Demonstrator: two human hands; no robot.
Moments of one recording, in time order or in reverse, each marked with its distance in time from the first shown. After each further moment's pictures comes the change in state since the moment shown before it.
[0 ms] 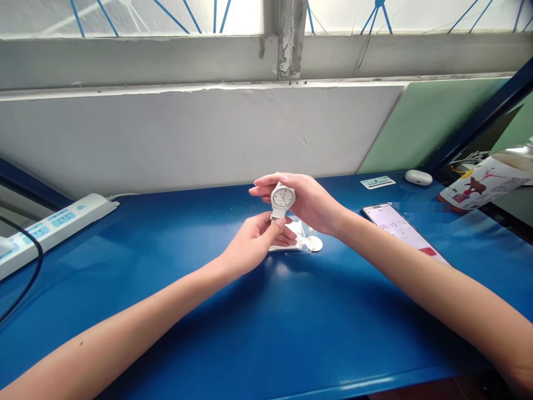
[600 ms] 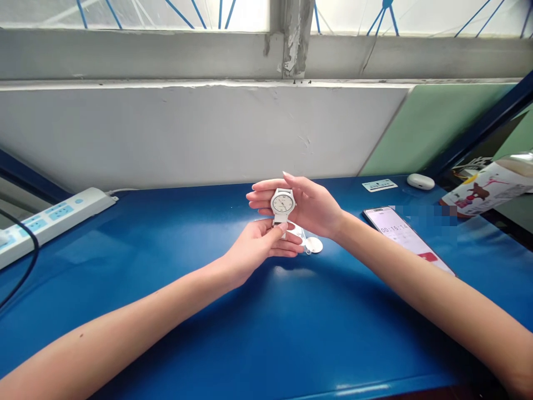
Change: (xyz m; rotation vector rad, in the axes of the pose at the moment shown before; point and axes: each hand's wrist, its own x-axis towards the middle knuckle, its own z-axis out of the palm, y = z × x) left_hand -0.003 0.002 0.011 -0.224 0.032 -0.195; right_hand 0.002 0.008 -0.004 0.263 -0.154 0.132
